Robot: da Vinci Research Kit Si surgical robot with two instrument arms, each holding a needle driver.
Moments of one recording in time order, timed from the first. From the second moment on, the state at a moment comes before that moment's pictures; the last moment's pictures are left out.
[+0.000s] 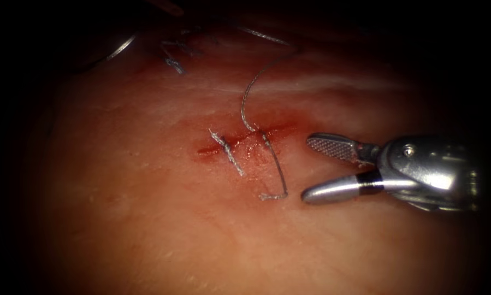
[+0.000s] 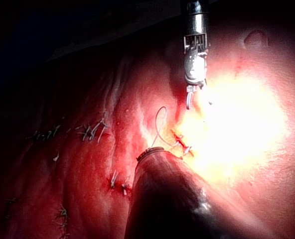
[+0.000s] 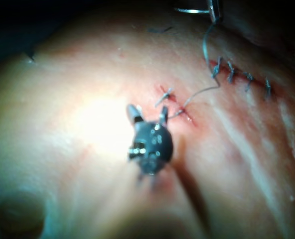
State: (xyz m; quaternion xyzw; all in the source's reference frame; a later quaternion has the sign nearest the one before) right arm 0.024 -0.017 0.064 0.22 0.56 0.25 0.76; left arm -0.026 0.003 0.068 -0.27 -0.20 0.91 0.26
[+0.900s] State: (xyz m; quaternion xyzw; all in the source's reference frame) right arm 0.030 -0.010 0.068 0.17 0.64 0.27 0.70; left arm -0.030 -0.008 0.070 -0.28 -0.20 0.91 0.21
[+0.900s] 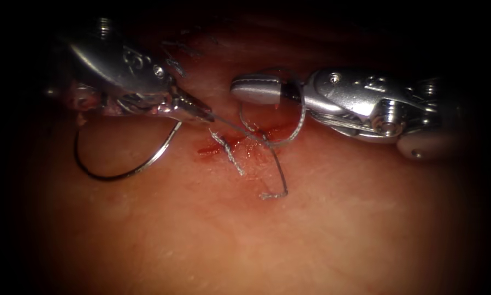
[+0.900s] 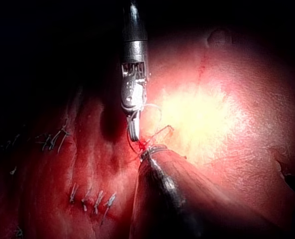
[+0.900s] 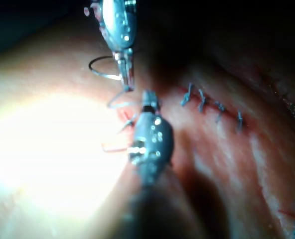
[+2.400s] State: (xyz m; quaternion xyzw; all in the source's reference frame) right arm 0.030 -0.012 0.068 0.44 0.56 -0.04 0.70; left arm -0.033 -0.007 0.072 -0.27 -0.21 0.92 0.20
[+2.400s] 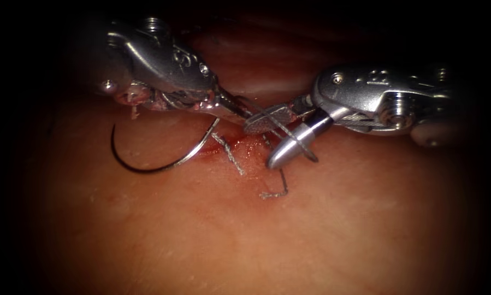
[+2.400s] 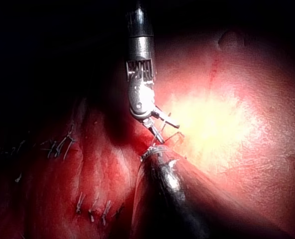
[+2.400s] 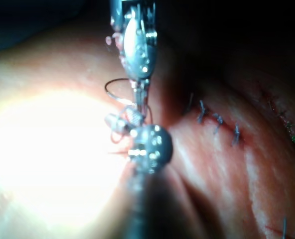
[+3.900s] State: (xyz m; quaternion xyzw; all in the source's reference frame) right arm 0.030 -0.009 0.070 0.43 0.50 -0.02 0.75; left arm -0.031 -0.015 0.069 -0.25 -0.20 0.93 0.19
